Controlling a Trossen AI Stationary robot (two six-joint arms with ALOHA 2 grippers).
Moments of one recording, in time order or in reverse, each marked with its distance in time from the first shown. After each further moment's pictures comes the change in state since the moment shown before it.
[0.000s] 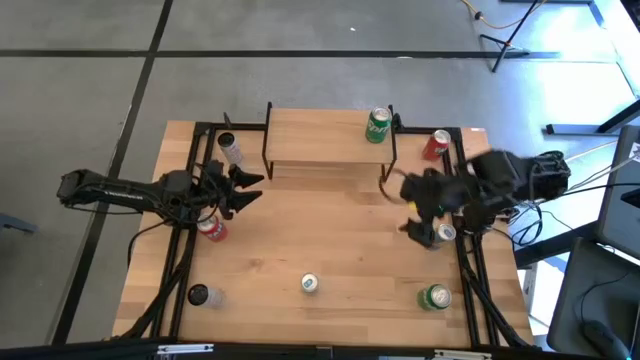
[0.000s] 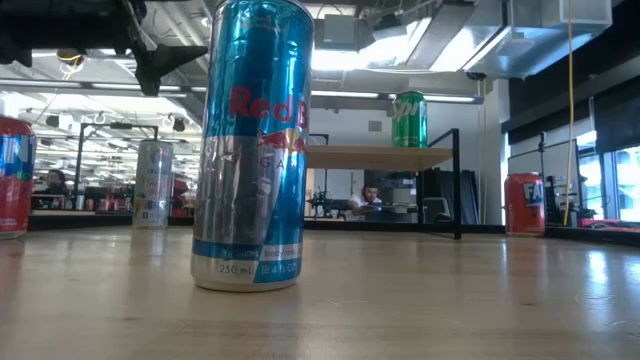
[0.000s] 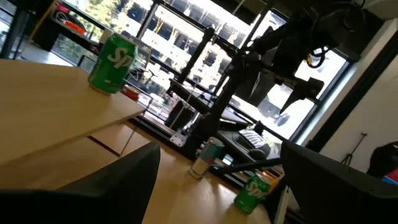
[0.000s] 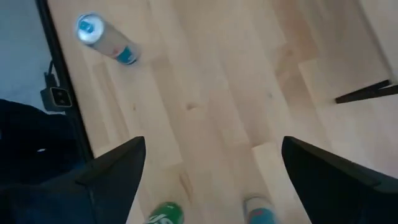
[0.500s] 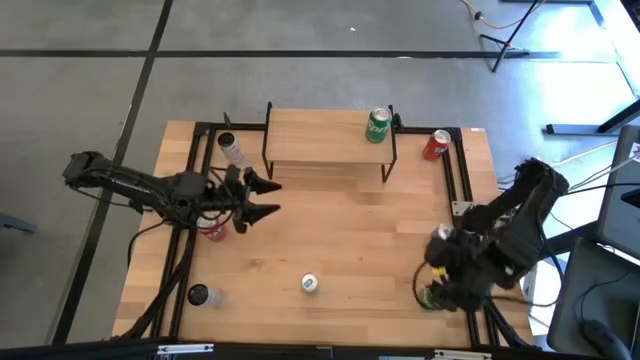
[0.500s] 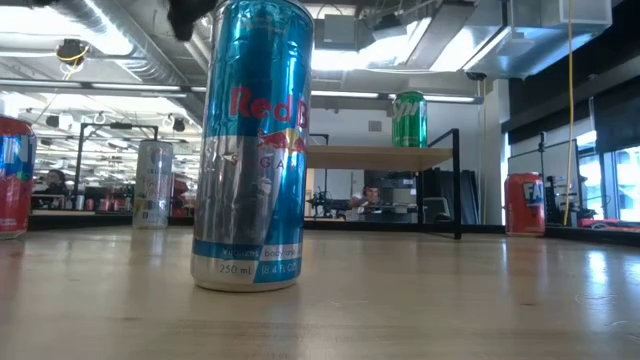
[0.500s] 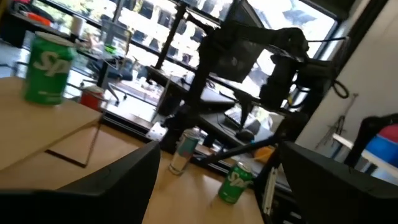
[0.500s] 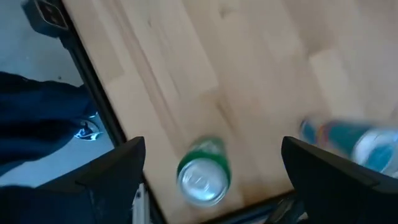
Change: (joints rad) left arm -0.166 0.343 0.334 -0.062 -0.059 0.110; right arm 0.546 0.002 -0.293 0.085 0.056 0.661
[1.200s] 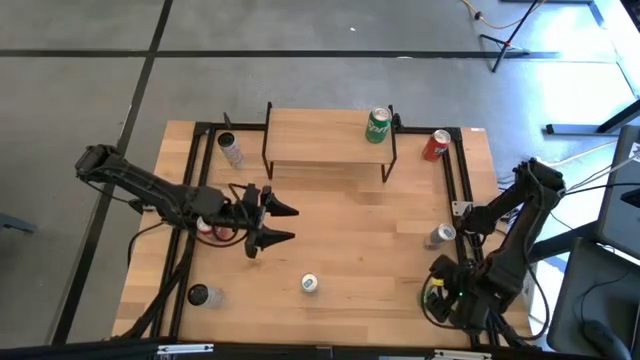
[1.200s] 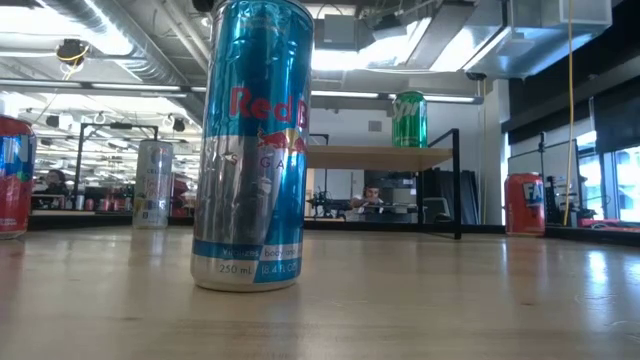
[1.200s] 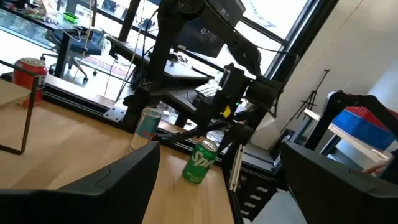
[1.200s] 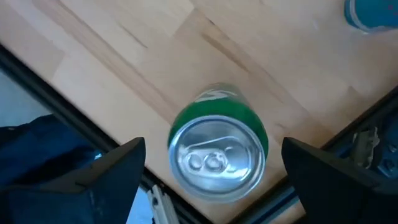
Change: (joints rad) left arm -0.135 0.218 0.161 -0.001 0.000 -0.038; right arm 0.157 0.000 -0.383 0.303 -0.086 0.549
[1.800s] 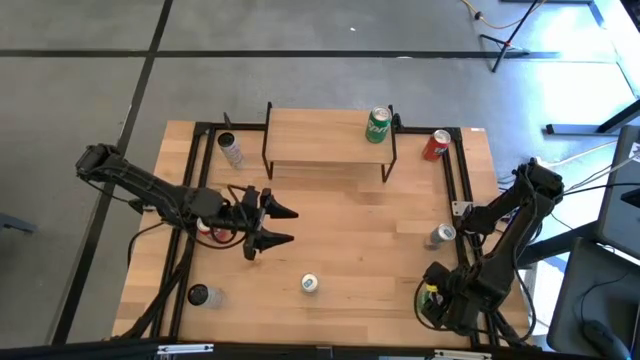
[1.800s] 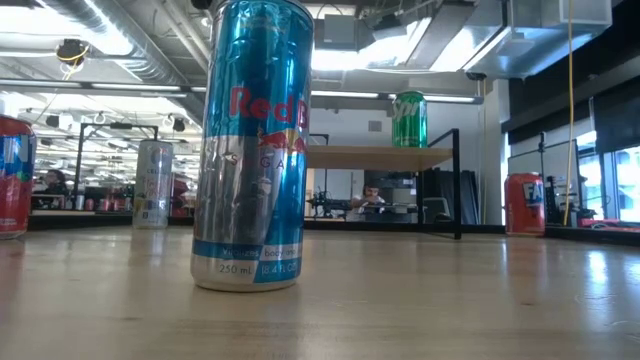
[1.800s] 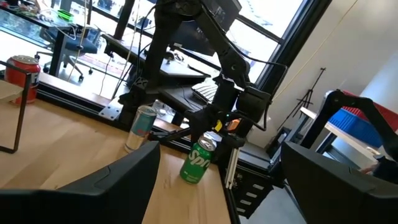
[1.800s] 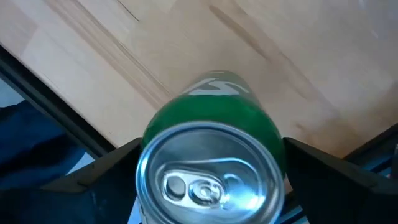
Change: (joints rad) left arm -0.014 0.000 0.000 0.001 0.000 -0.001; right arm 0.000 0.032 -0.118 0.181 -0.049 -0.059
